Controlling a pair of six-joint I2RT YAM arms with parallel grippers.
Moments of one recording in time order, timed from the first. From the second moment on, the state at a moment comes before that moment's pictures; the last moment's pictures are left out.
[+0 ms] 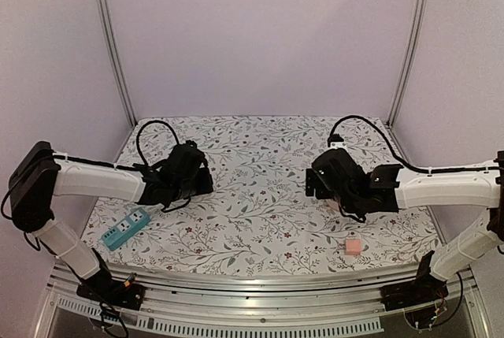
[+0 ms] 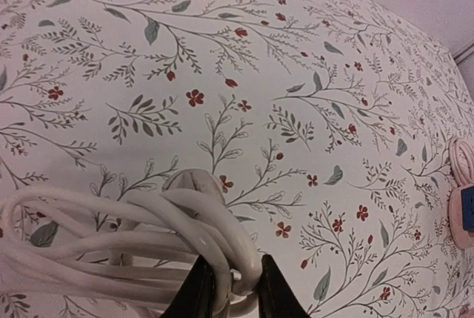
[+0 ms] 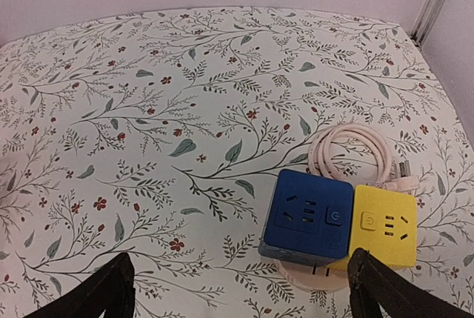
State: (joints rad) left arm -0.75 1.53 0.77 0.02 -0.39 -0.73; right arm 1.00 1.45 0.91 -0.28 0.77 0.68
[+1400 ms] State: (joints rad) left arm -1.29 2.26 1.66 0.02 -0.27 -0.64; right arm 1.01 0.94 0.71 -0.22 0.72 0.82
